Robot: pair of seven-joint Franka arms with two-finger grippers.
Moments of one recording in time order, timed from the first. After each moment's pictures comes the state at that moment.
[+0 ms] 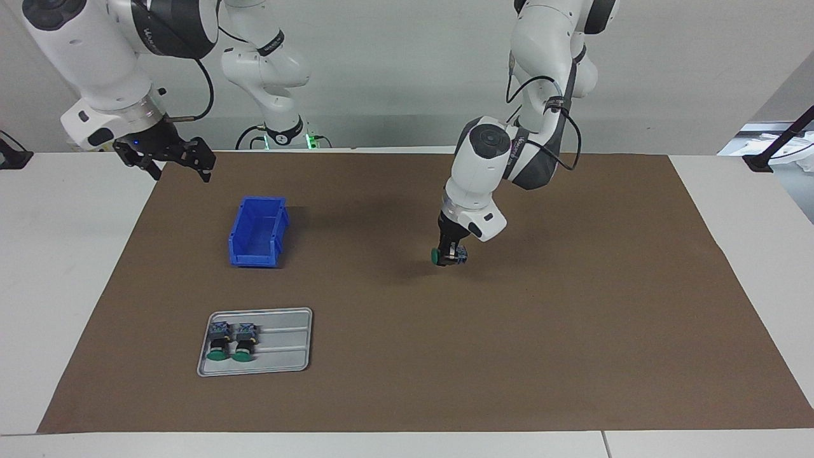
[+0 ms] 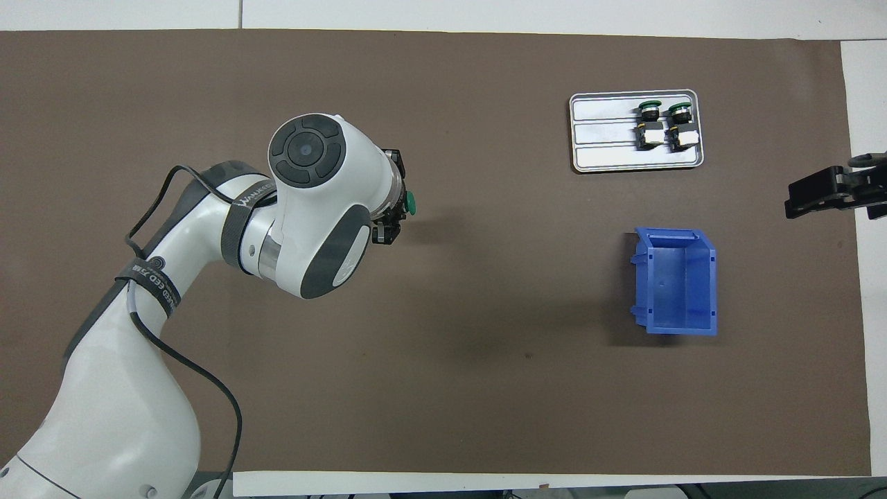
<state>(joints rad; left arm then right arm) -0.70 0.33 0.05 -1.75 -0.16 2.21 -1.93 -0.09 -0.02 0.03 -1.64 -0.05 1.51 -0.01</state>
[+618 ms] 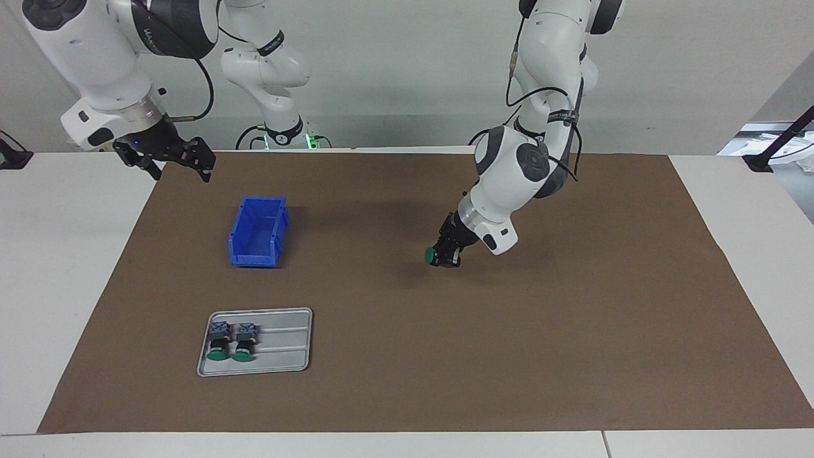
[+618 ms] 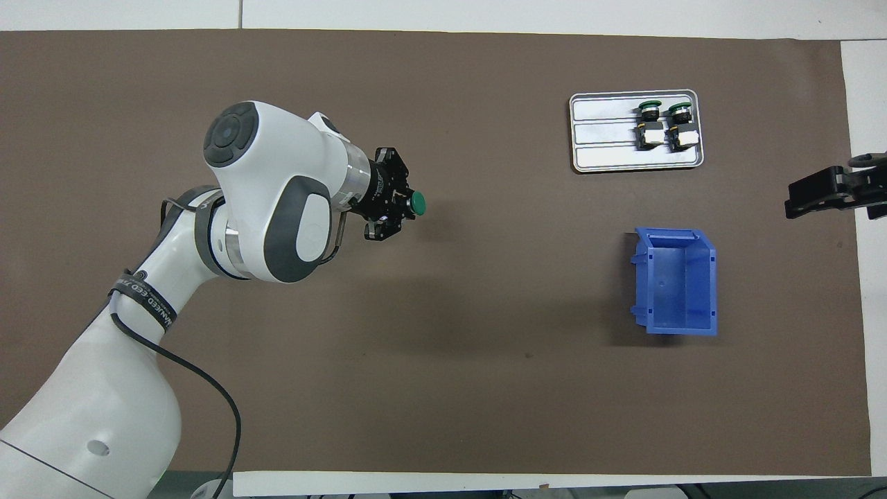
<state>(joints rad) -0.62 0.32 0.05 -1.82 -0.65 2.25 -1.48 -0.09 -0.02 0.03 -1.64 -0.05 1.51 -0.01</state>
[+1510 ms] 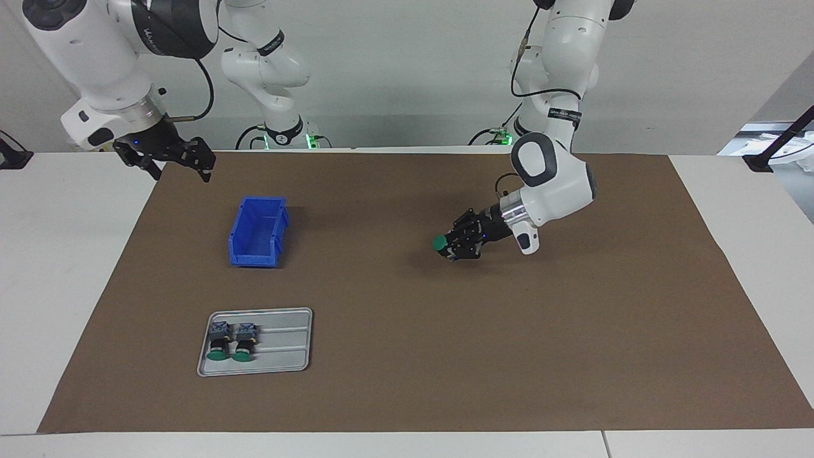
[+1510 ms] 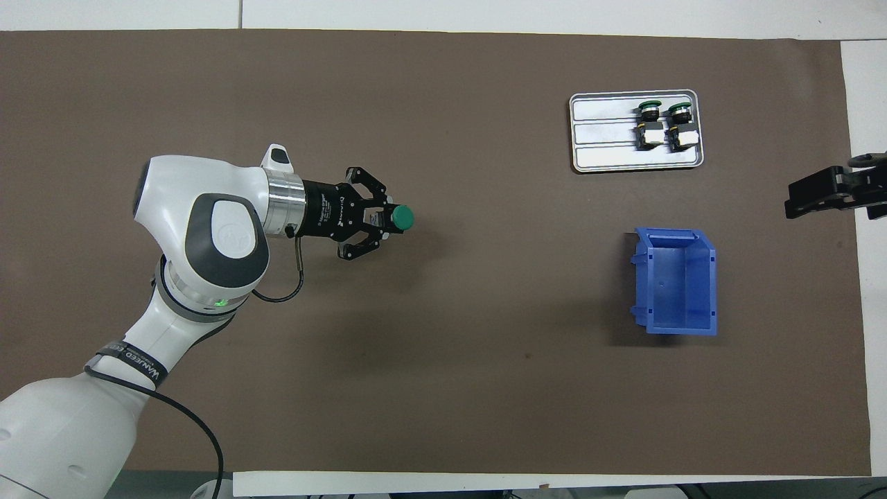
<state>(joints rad) -0.52 0.20 0.05 -2.09 -1.25 2.24 -0.87 -0.09 -0.02 0.03 -1.64 -0.05 1.51 -0.01</state>
